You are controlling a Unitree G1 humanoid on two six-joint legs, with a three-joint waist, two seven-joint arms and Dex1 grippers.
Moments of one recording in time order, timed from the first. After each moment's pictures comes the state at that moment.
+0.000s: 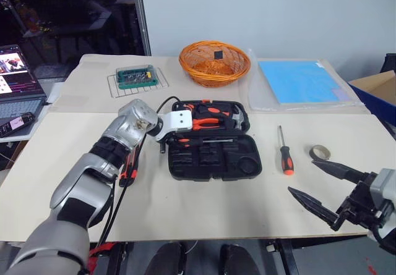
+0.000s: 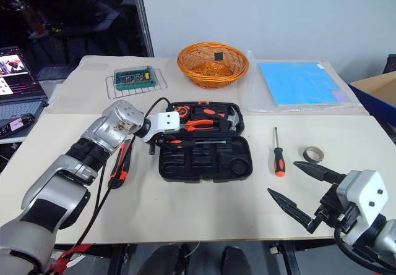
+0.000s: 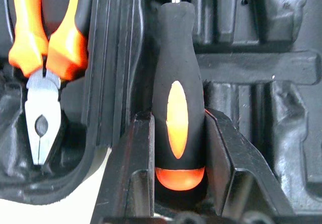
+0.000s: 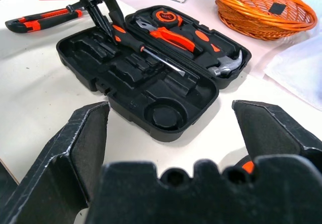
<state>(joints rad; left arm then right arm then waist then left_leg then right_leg) -1.08 0.52 -0.55 0.64 0.13 0.28 -1.23 0.49 -0.70 -0.68 -0.81 0.69 0.39 0.80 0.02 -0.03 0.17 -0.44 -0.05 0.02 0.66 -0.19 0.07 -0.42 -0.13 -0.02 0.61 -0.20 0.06</state>
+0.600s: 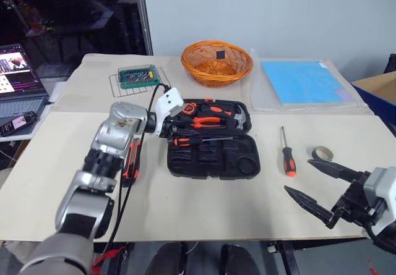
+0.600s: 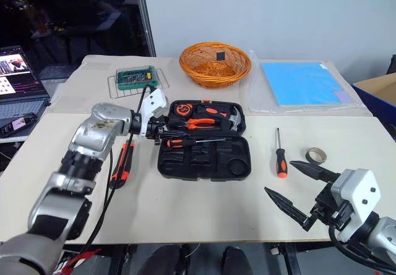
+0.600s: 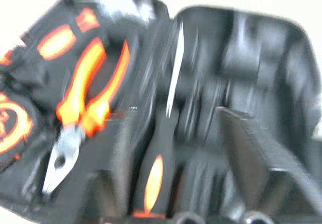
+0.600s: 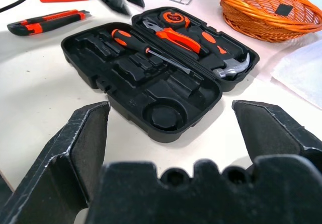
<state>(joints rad) -0.81 0.40 -0.13 0.22 -0.14 0.59 -1.03 0.45 -0.68 -0.63 -0.79 0.65 0.38 0.79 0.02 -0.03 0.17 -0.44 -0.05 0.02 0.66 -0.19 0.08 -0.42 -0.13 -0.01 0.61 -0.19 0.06</state>
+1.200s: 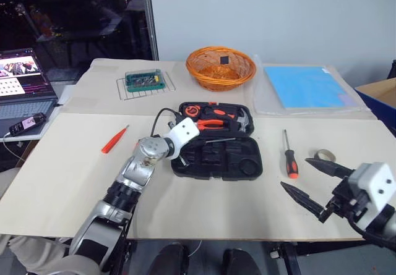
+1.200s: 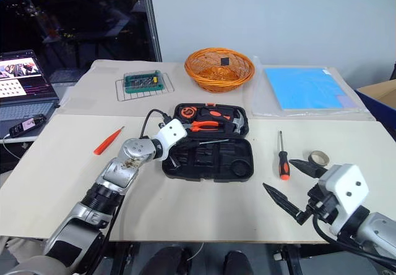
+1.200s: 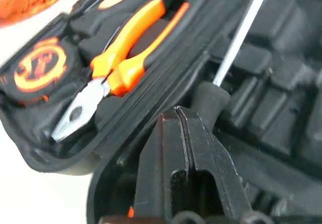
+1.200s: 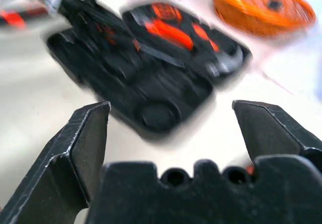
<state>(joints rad) -0.67 0.37 -0.36 0.26 0.16 0.30 -0.66 0.44 -0.74 -0.57 -0.78 0.56 0.52 0.62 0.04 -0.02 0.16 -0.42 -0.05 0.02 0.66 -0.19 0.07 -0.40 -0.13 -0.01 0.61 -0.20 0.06</state>
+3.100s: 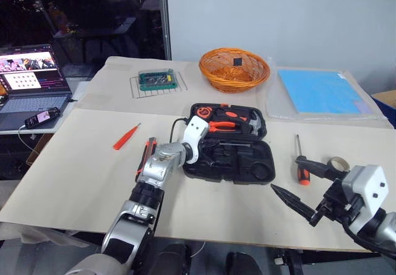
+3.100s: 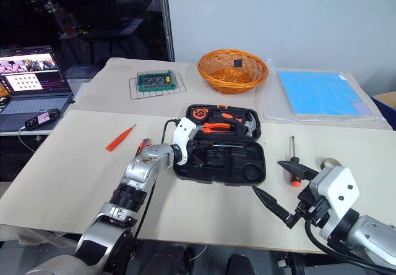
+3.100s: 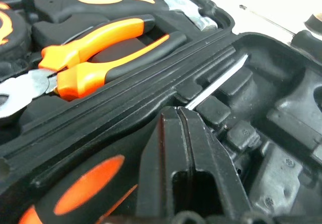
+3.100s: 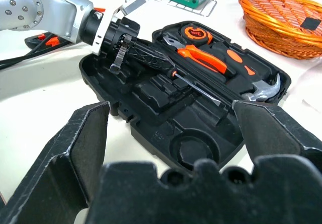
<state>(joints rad) -0.69 0.06 -0.14 0.39 -0.15 0.51 -0.63 0.45 -0.67 -0.55 -0.91 0.64 0.49 0.67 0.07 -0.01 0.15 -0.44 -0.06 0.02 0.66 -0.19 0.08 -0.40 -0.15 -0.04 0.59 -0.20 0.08</state>
